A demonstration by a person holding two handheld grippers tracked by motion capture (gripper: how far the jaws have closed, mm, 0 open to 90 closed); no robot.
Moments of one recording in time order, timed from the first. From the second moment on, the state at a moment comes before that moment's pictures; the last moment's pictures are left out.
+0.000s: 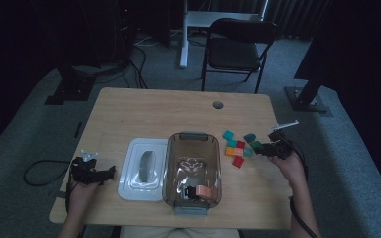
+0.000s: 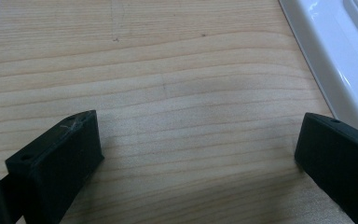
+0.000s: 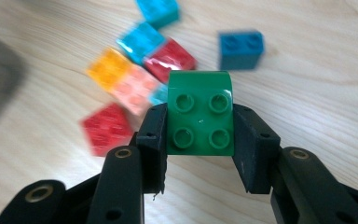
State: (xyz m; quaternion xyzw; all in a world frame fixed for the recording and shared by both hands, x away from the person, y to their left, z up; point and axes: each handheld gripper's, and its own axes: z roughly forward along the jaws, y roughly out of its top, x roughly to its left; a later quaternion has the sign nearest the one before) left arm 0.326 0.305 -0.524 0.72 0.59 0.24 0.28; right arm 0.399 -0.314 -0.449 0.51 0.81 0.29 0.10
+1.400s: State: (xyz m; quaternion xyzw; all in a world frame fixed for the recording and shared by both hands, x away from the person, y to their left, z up) left arm 0.326 0.305 -0.524 0.72 0.59 0.24 0.28; right arm 0.313 -0.138 -0.361 0.15 0.93 0.34 0.02
